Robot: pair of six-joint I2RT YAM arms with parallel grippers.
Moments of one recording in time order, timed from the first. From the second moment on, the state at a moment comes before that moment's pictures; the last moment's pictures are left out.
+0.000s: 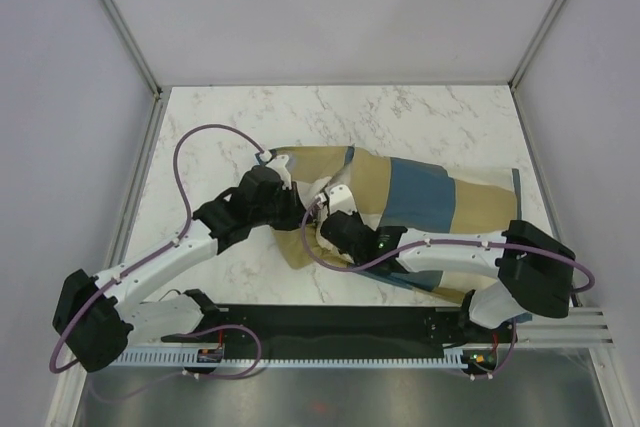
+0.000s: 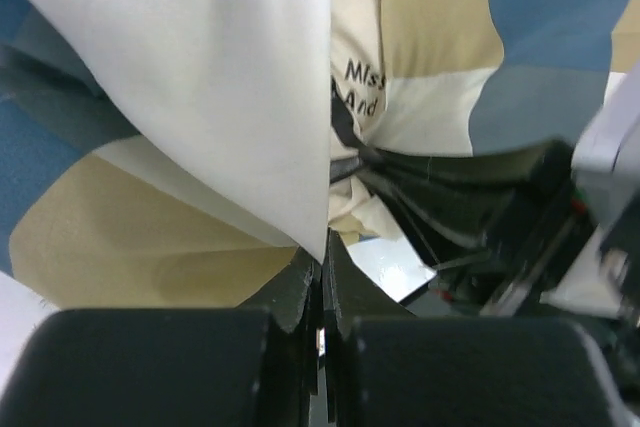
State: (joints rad) left arm -0.73 1.13 0.80 -0.35 0.10 -0.63; right arm 1.16 1.50 0.82 -0.15 0.59 0.40
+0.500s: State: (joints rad) left arm -0.69 0.98 0.70 -0.29 0.31 -0.65; right arm 0.84 1.44 0.79 -0.13 0.29 0.63
